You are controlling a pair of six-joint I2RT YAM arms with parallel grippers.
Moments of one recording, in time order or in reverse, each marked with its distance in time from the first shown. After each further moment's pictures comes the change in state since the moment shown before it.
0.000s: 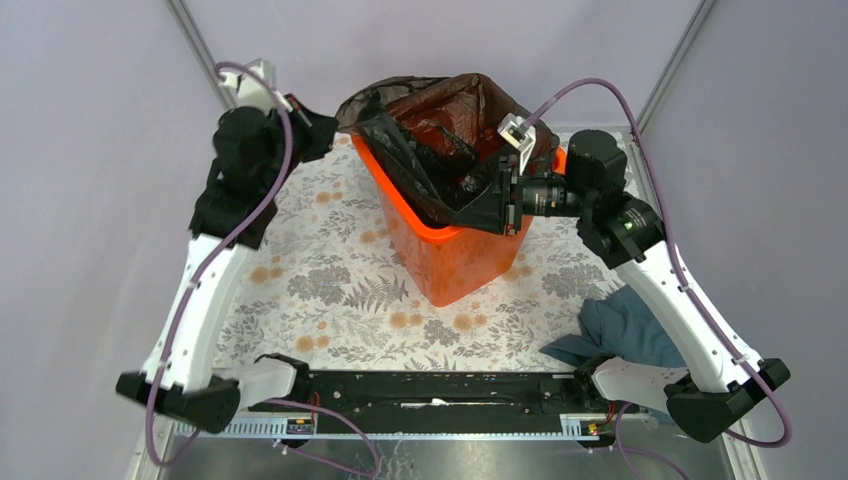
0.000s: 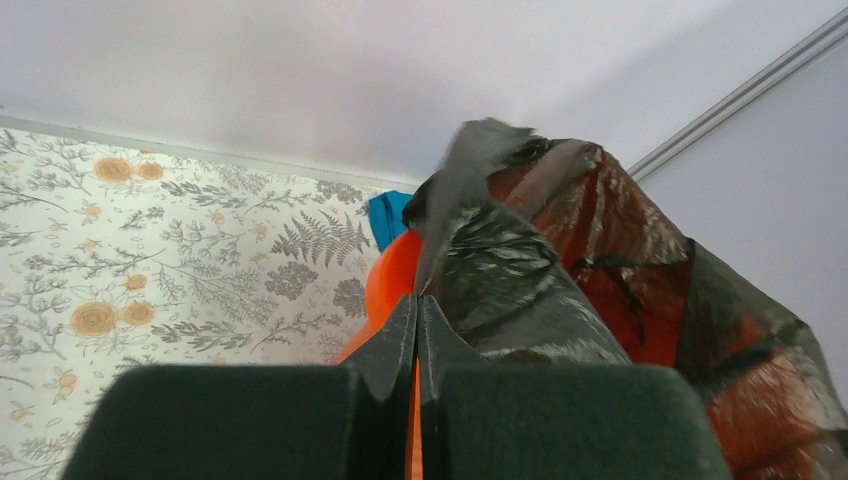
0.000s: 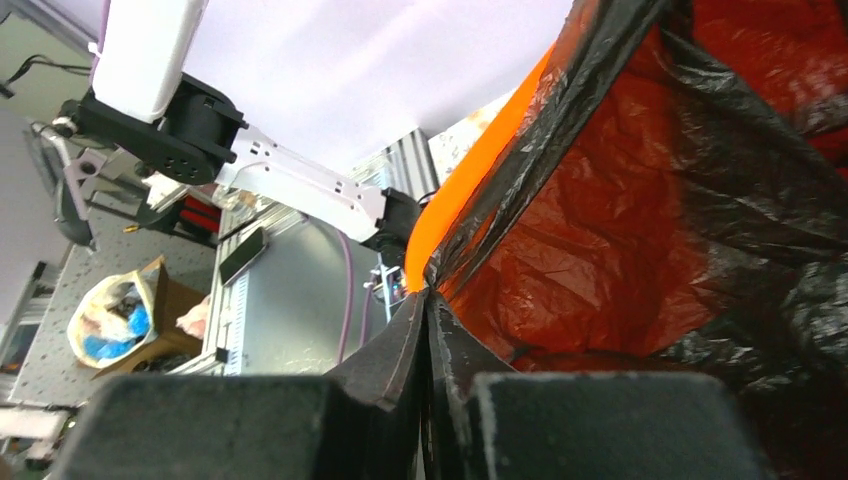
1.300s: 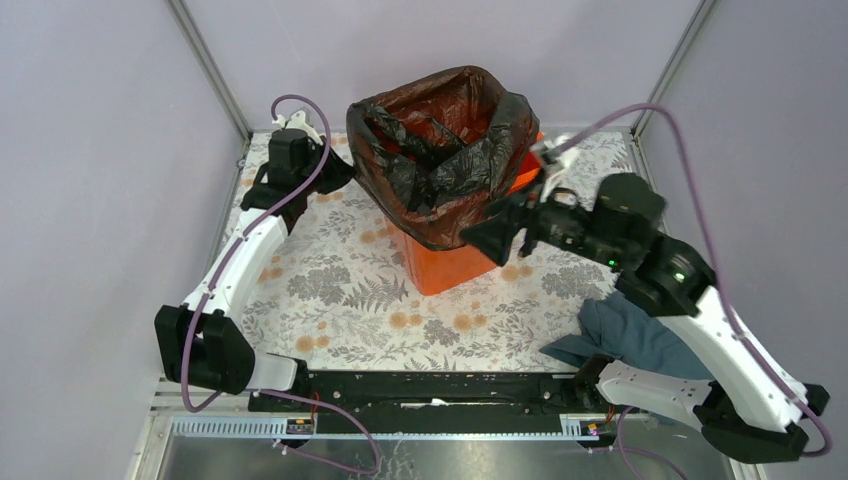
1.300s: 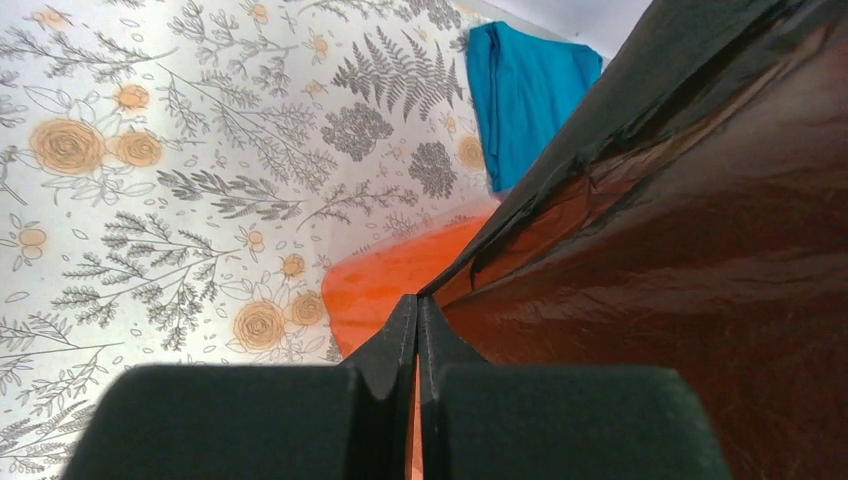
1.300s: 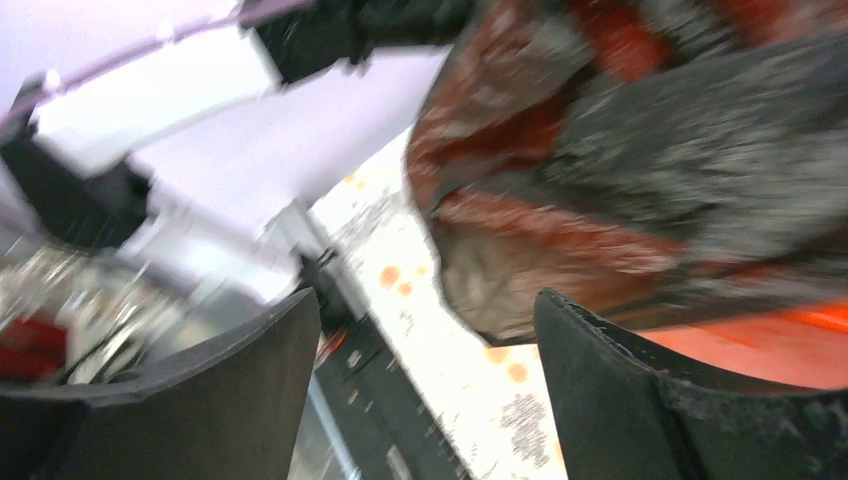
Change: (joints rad) left arm 0.118 0.132 -0.349 0.135 0.140 -0.056; right arm 0.262 -0.161 -0.024 -0.134 0.558 -0.001
